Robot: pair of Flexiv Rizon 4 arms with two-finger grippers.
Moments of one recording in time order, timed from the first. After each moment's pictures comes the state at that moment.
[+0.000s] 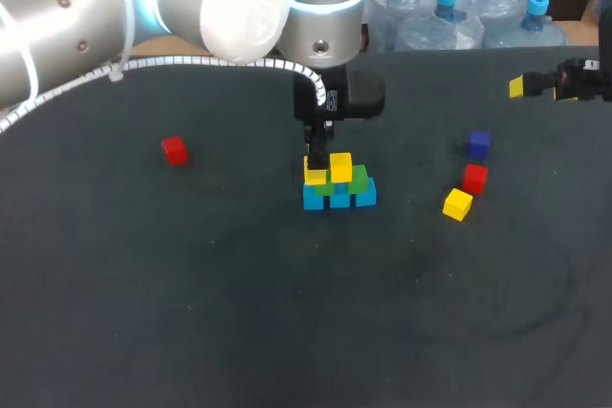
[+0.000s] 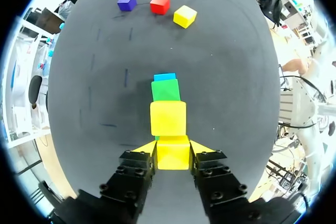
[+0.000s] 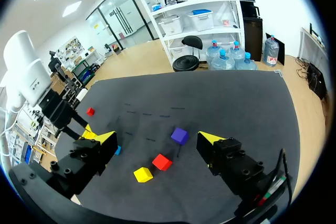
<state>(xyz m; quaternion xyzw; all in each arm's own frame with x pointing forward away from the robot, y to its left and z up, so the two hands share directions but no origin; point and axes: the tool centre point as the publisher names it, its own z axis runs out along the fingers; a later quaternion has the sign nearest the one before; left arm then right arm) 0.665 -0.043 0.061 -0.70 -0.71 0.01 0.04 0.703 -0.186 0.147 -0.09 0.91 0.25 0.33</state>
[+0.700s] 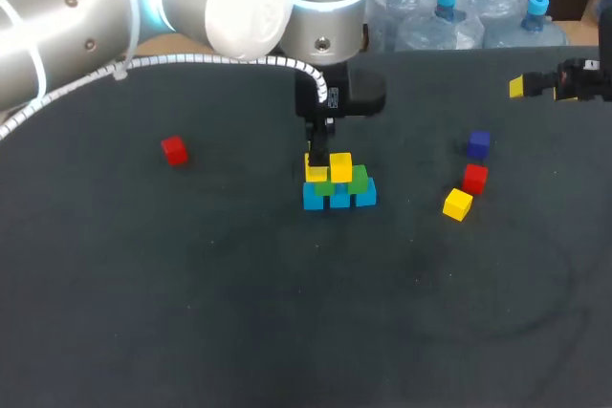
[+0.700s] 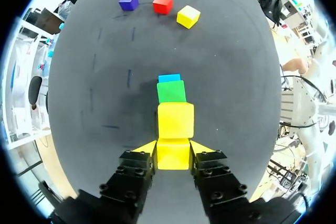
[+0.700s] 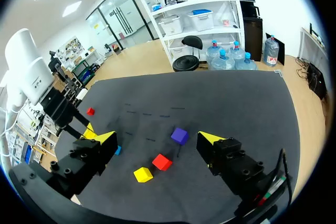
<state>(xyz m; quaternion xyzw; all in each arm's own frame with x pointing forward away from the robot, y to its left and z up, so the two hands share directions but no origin) 0.672 -0.044 0.059 -0.70 -0.71 0.01 0.04 0.703 -0.186 0.147 -0.09 0.91 0.25 0.33</state>
